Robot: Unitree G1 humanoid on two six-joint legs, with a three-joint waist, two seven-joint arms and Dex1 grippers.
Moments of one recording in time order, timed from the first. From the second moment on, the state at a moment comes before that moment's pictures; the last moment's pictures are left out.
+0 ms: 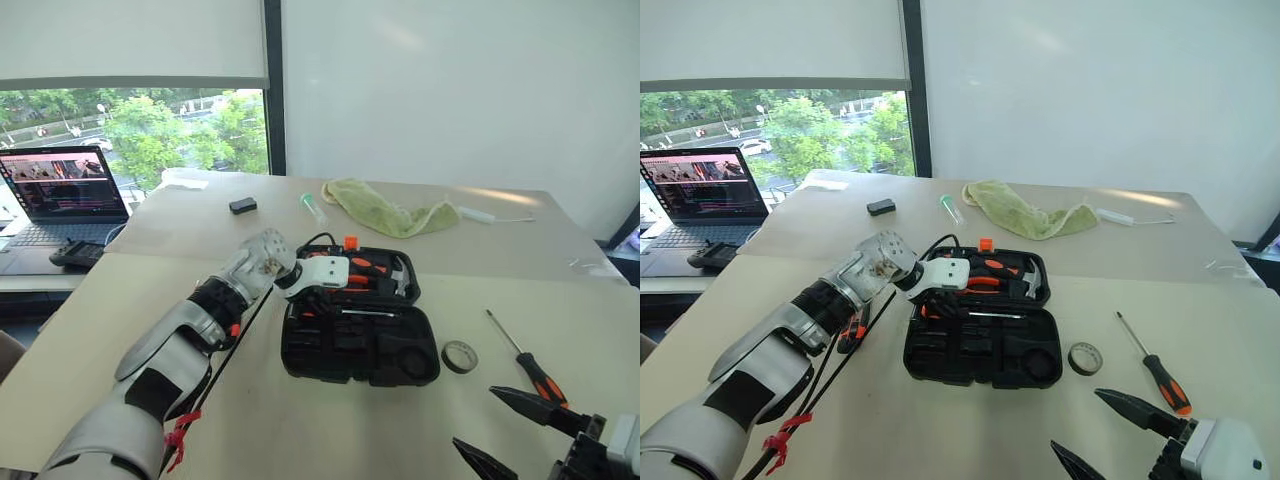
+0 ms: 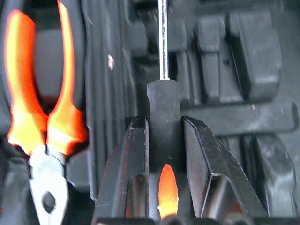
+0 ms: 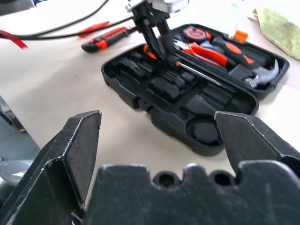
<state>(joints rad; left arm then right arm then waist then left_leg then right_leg) -1.16 0.40 -0.68 0.63 0.12 0.29 -1.31 1.01 -0.56 -0.65 -1.02 0.76 0.15 0.78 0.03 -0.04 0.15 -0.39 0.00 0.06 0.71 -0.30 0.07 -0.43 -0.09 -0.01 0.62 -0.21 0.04</state>
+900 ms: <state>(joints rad) -1.15 0.39 -0.49 0.52 0.12 0.40 -1.39 1.12 -0.62 -0.57 -1.01 0.73 0.00 0.68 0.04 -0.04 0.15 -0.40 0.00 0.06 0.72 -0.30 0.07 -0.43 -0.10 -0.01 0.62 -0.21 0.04</state>
